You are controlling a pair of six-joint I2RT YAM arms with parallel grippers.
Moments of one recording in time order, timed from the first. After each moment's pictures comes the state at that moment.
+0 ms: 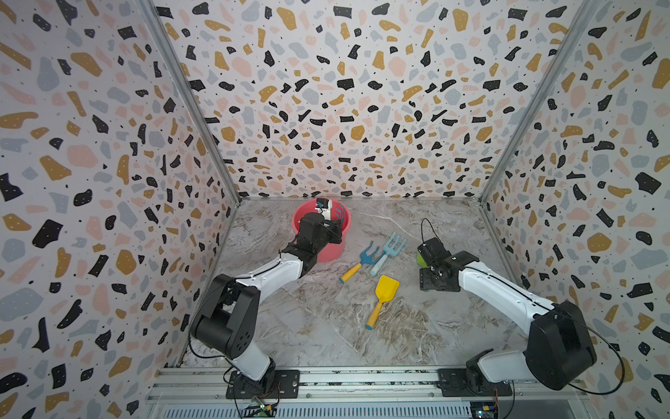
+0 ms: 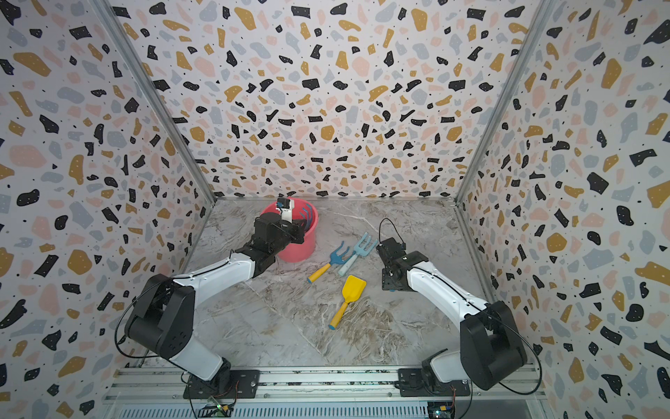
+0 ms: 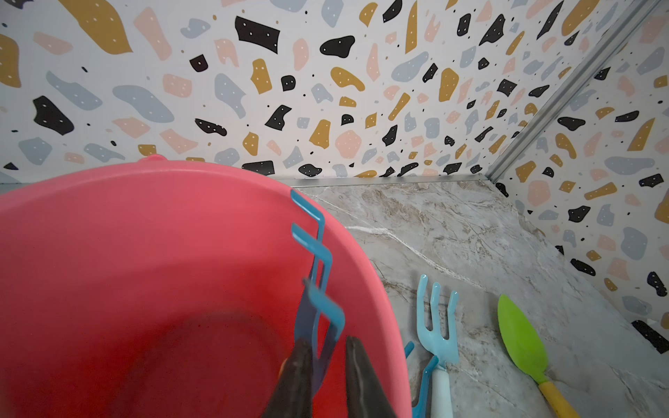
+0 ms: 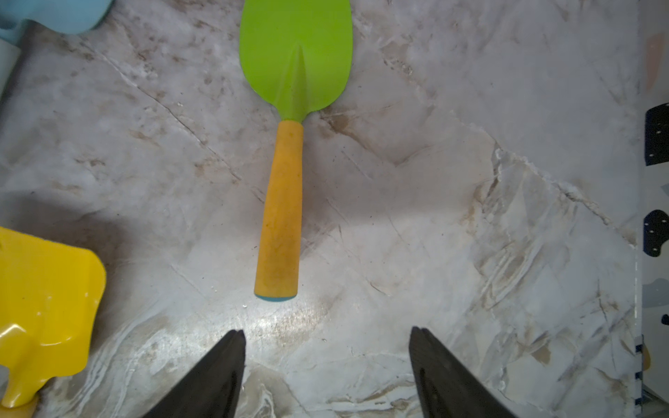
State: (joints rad) left arm -0.43 1.61 1.00 0.28 0.05 -0.27; right arm 0.47 1.41 0.96 -0.86 0.30 0.51
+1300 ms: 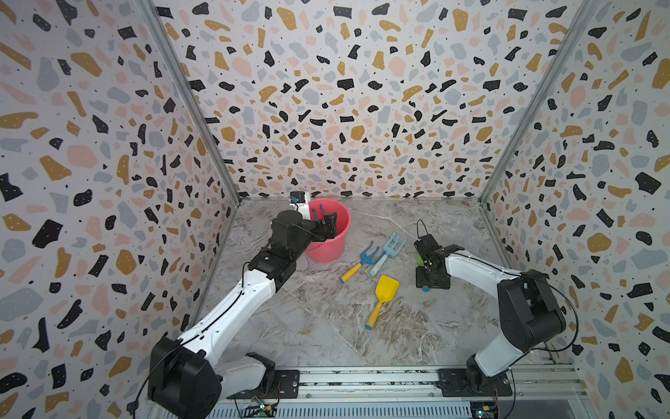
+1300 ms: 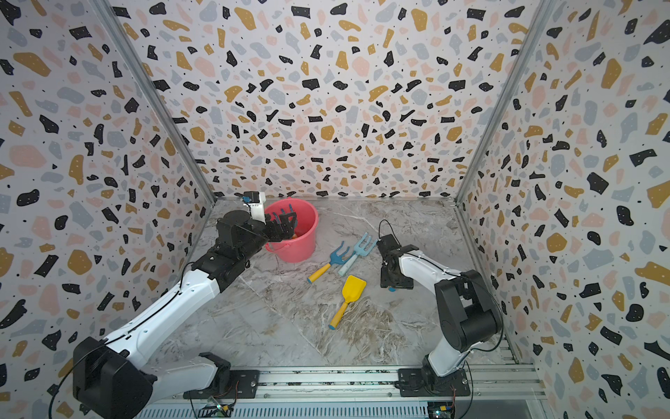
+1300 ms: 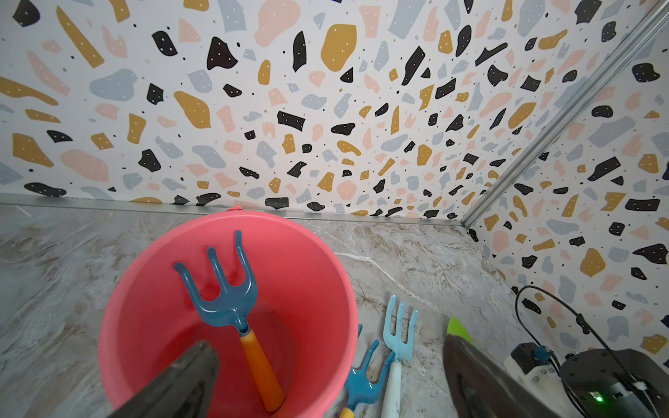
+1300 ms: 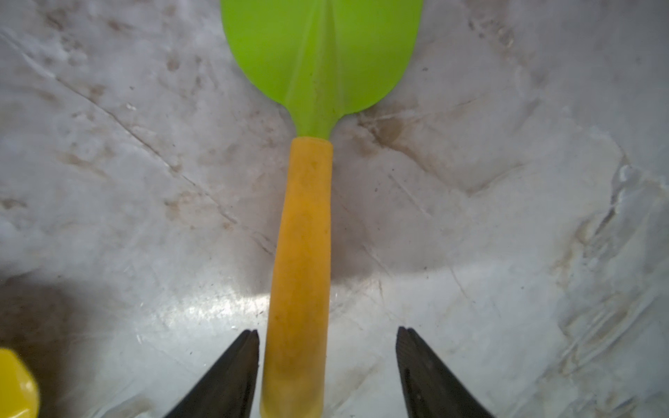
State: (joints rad) left arm -0.41 1.21 1.01 -0.06 -0.03 -0.36; right arm 0.39 1.64 1.01 -0.76 0.19 0.46
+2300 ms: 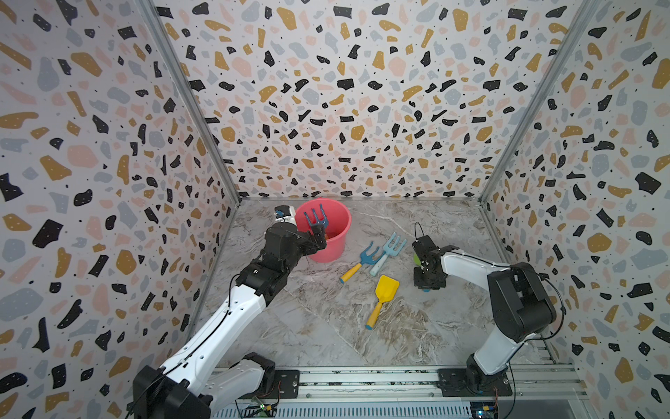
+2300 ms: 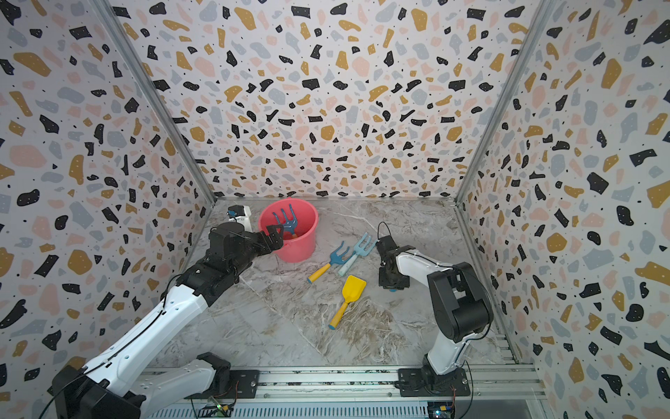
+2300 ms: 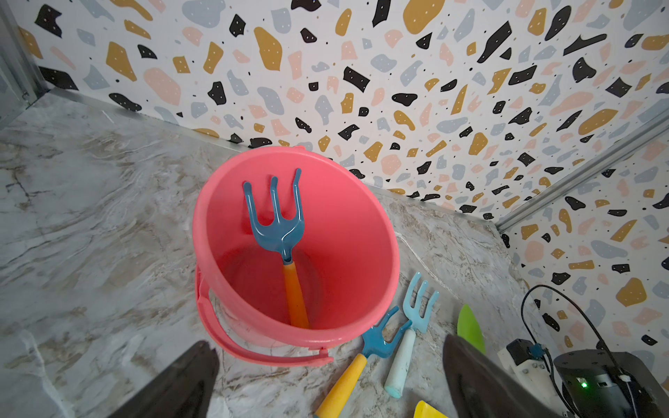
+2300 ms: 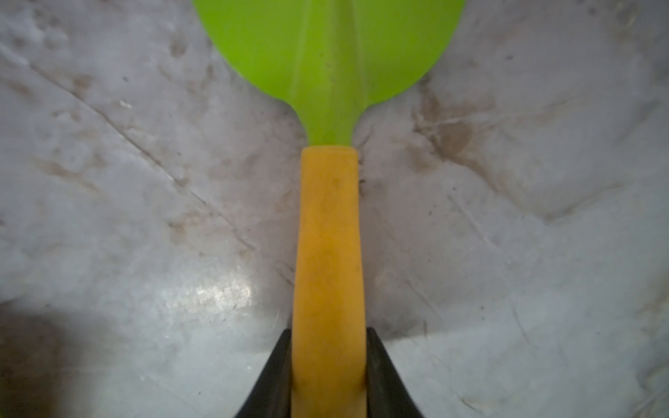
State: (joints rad) left arm -0.41 1.08 0.94 -0.27 -0.15 -0.53; right arm 0.39 1.71 1.00 -0.70 0.12 0.43
